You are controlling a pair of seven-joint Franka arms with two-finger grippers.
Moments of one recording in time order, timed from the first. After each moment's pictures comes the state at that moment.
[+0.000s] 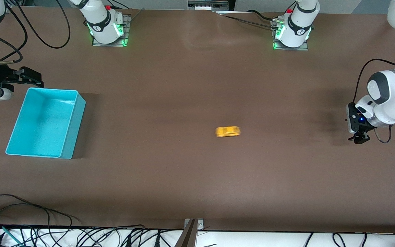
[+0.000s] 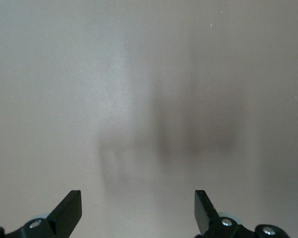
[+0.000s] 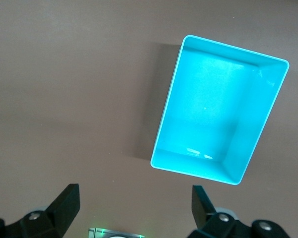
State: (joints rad) left arm 0.37 0.40 -0.10 -2.01 0.10 2.41 1.83; right arm 0.01 0.09 -0.01 -1.56 -0.03 1.52 -0.17
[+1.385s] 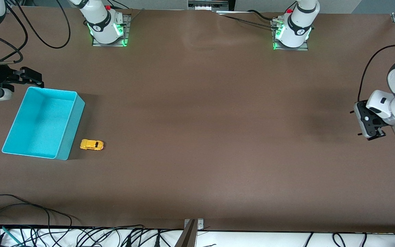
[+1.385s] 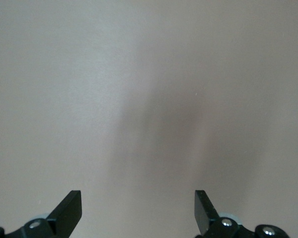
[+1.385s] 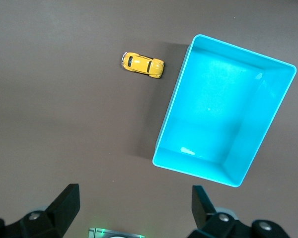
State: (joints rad) left arm 0.32 0.23 -0.17 -1.83 0.10 1.95 1.33; right arm 0.01 0.09 -0.01 -1.56 -0.03 1.52 -0.17
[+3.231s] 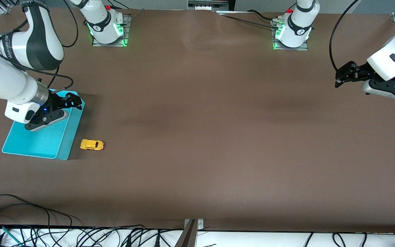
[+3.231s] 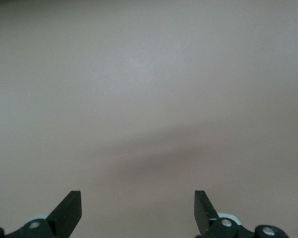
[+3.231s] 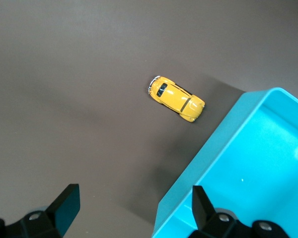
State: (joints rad) left arm -0.03 0.03 -0.05 -1.57 0.00 1.57 0.13; right arm 0.01 0.17 0.04 -1.91 0.00 2.02 -0.43
